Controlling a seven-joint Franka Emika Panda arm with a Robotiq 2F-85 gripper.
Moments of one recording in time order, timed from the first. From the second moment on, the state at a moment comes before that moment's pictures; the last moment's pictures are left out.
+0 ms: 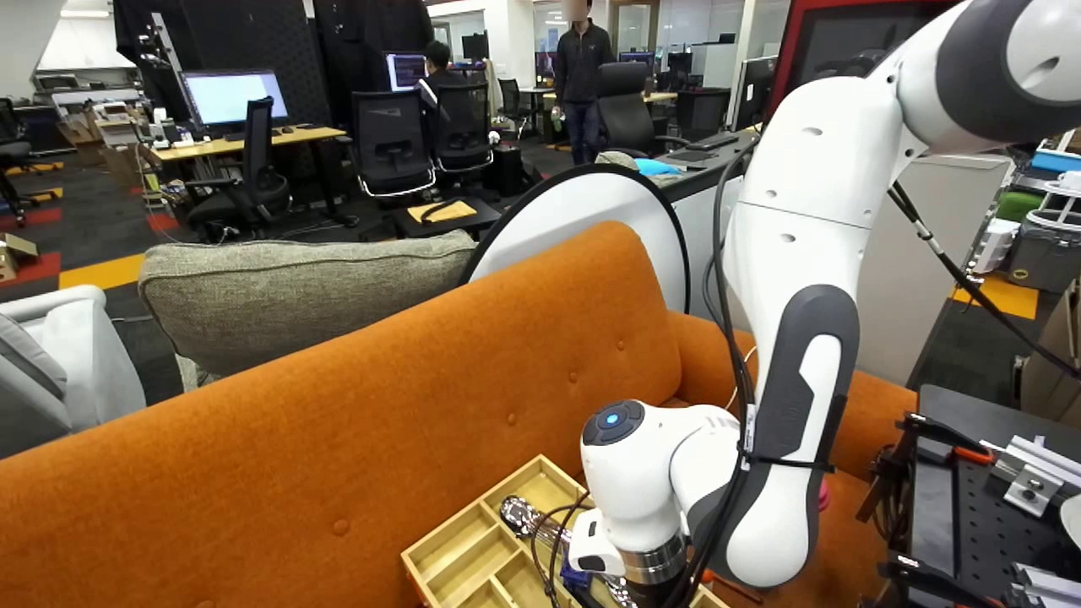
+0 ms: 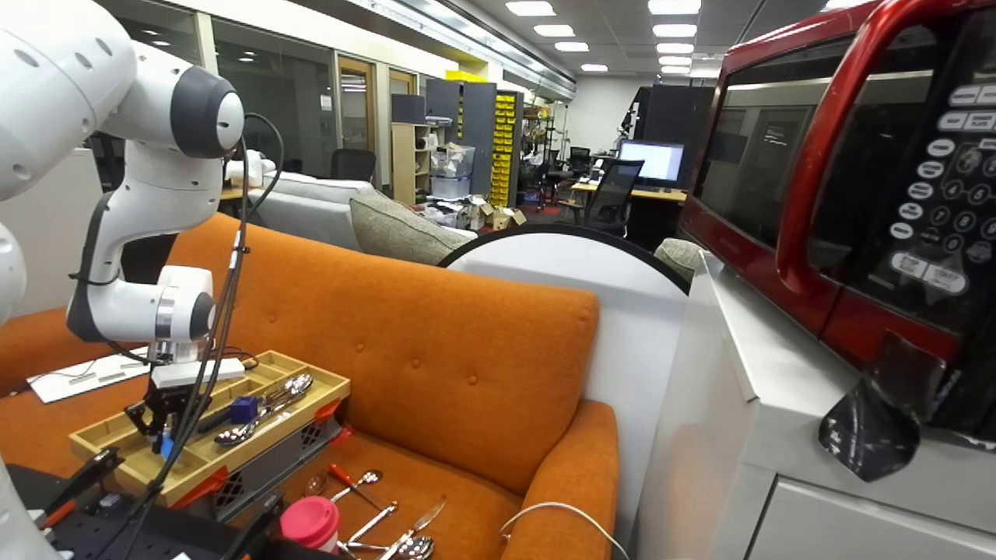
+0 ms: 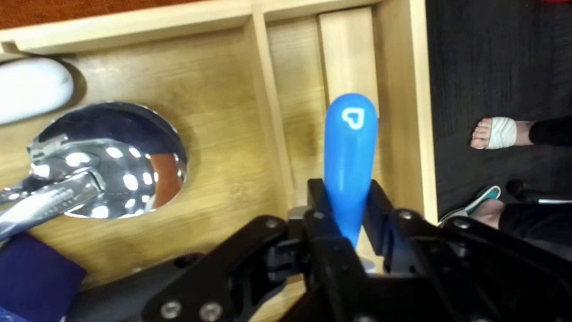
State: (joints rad) arm 0.18 0.99 0.34 -2.01 -0.32 2.66 -0.53
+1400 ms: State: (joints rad) arm 0.05 0.99 0.46 -1.91 -0.18 2.38 -0.82
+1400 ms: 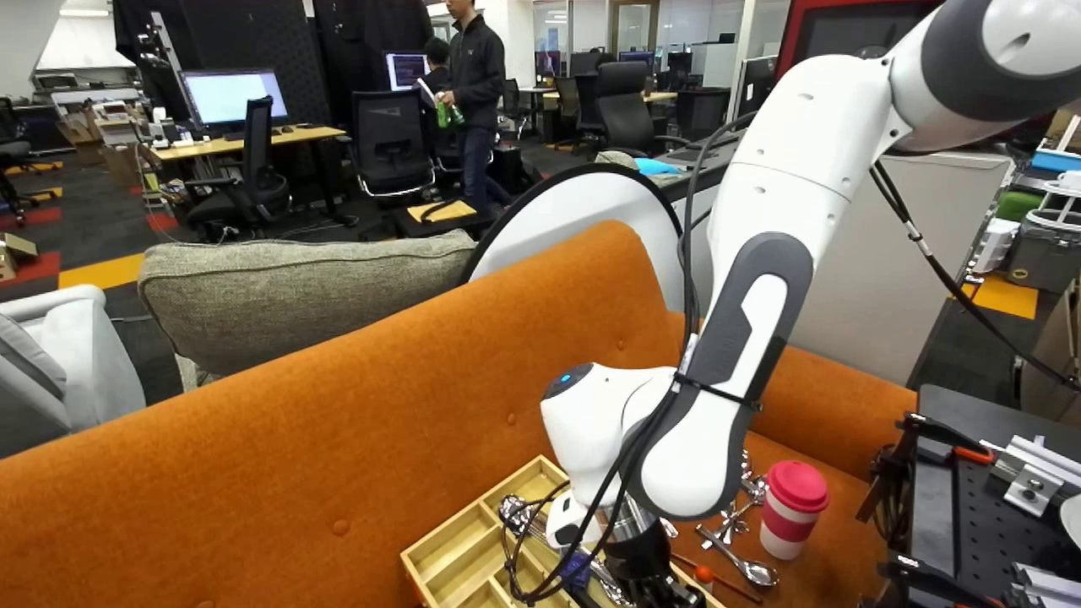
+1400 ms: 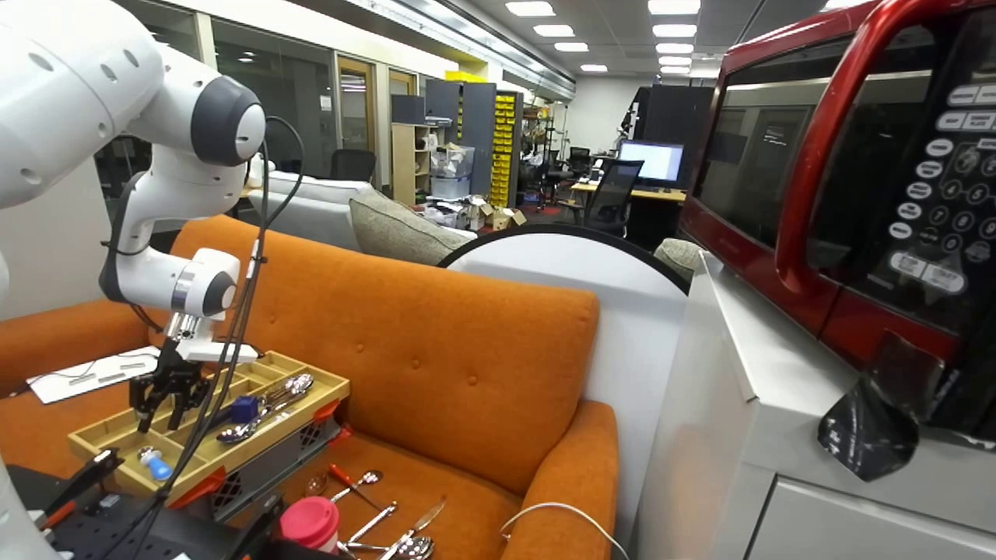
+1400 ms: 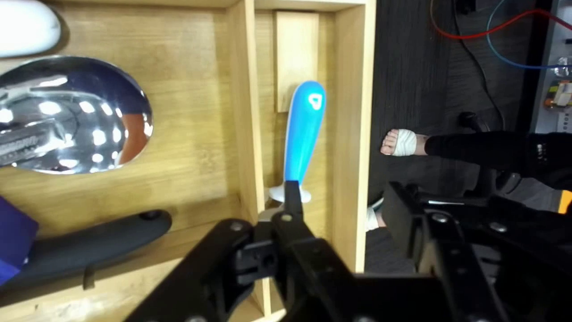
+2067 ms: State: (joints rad) arm -0.10 0.89 0.46 -2.03 0.05 2.51 -0.89
